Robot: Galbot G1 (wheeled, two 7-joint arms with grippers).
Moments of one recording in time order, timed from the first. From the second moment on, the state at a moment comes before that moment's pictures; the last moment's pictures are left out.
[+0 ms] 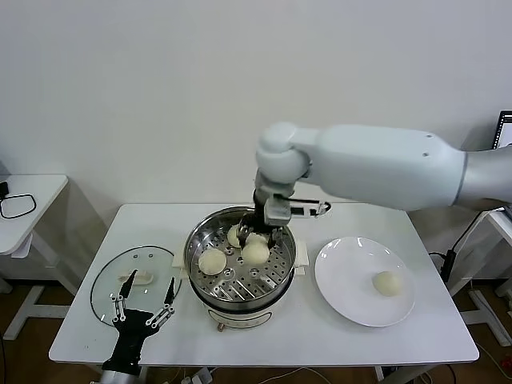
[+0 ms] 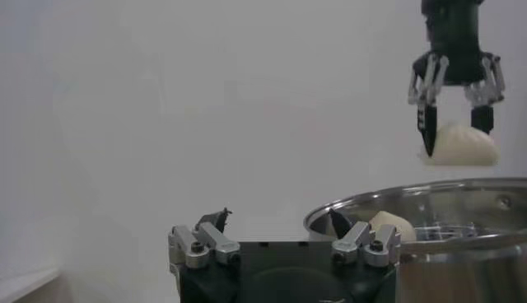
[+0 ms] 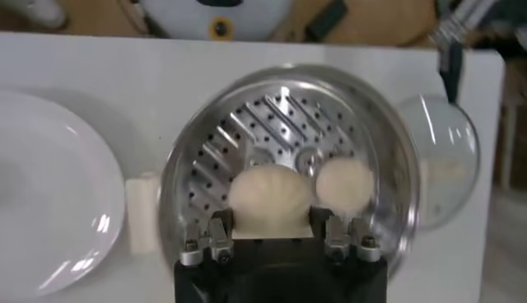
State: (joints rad) left arm 1.74 -1.30 -0.56 -2.06 -0.03 -0.34 -0.06; right arm 0.68 1.19 -1.32 1.52 -0.02 0.56 -1.16
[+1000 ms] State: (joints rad) left arm 1.74 -1.30 -0.56 -2.05 -0.03 -0.34 -0.06; right arm 0.53 1.28 -1.32 1.51 -0.20 0.65 -1.13
